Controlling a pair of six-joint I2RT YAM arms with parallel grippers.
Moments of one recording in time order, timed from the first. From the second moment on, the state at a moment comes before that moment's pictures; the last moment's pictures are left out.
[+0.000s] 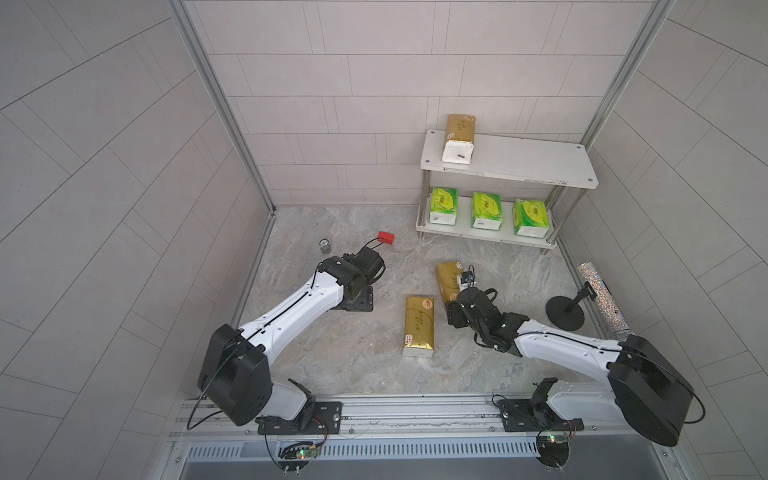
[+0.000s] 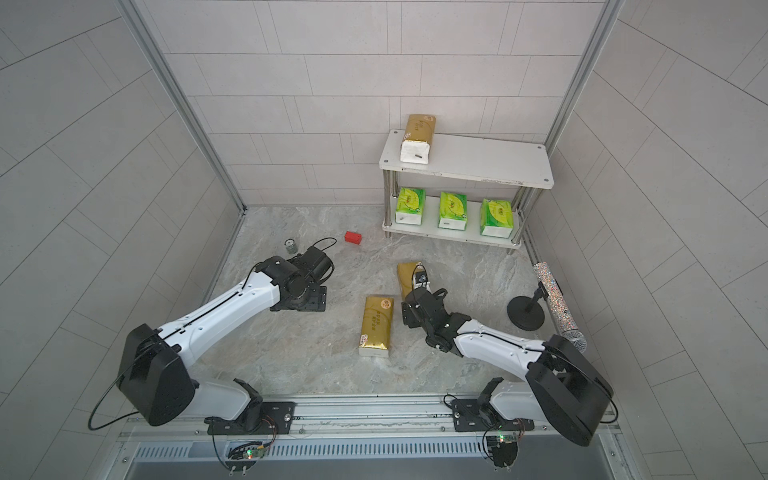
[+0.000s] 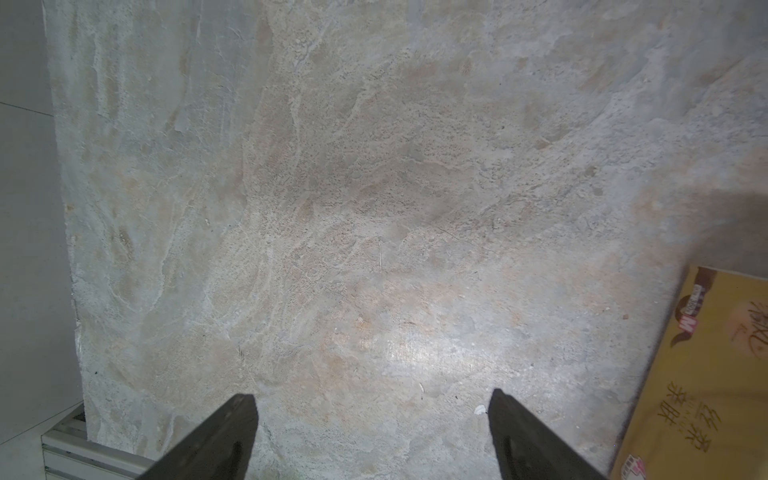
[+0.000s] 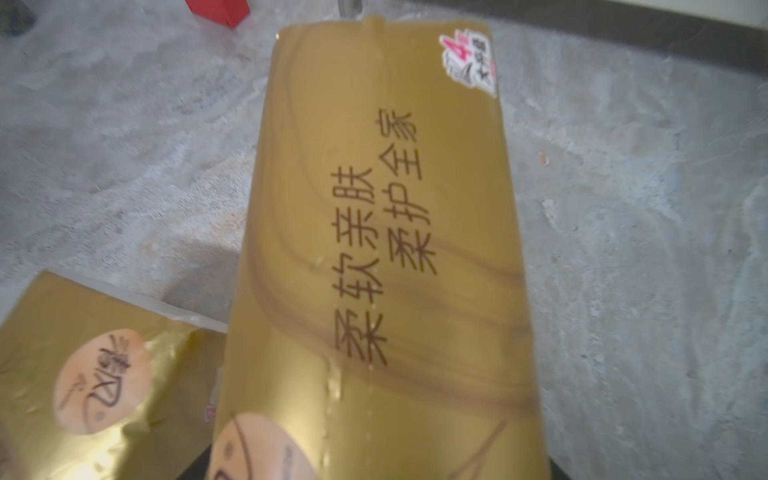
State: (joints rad) left arm -0.58 1.43 1.15 -1.14 -0.33 -0.61; right arm 0.71 1.21 0.56 -0.10 0.37 0.44
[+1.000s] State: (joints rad) left arm -0.58 1.44 1.15 -1.12 -0.32 -0.61; right arm 0.39 1.14 1.52 -0.91 0.35 0.33
